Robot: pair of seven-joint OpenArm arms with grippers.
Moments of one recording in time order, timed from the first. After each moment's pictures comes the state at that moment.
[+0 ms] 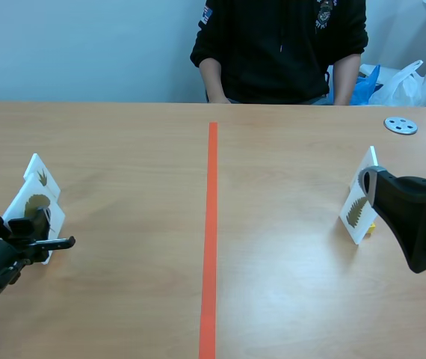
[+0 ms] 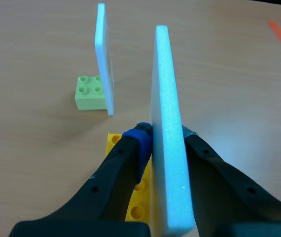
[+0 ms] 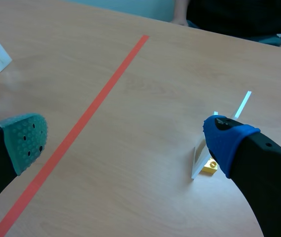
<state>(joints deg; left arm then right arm) 9.4 -15.0 -2.6 64.2 -19.7 -9.4 -21.5 -44.7 25.6 21.8 122.6 31.2 27.3 -7.2</state>
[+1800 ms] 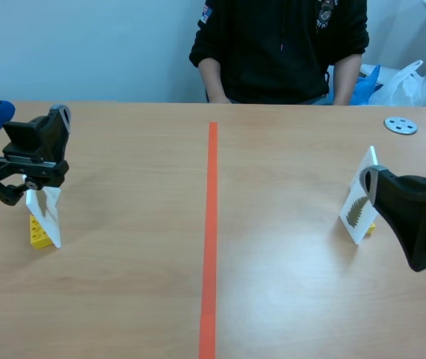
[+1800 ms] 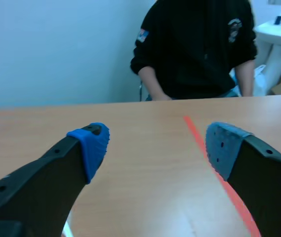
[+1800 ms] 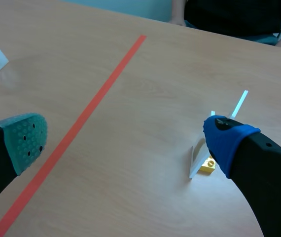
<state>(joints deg) 25.1 -19.9 -2.6 108.4 -19.8 -8.7 -11.5 -44.7 25.6 21.8 122.6 31.2 26.6 -7.2</state>
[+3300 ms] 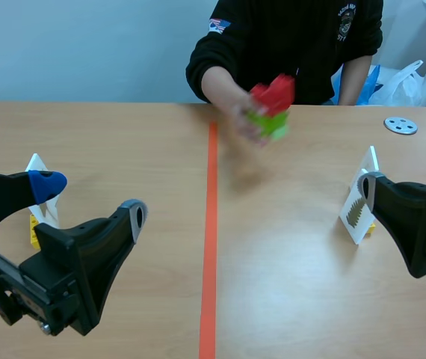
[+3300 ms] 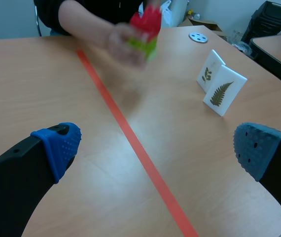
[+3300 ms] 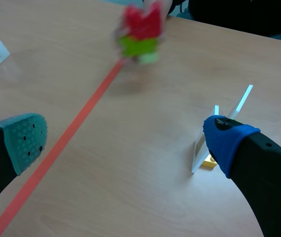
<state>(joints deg) 46.2 -19.9 -2.7 125.2 -22.0 -22.4 0.9 -44.7 25.6 21.8 122.6 31.2 27.3 -8.8</state>
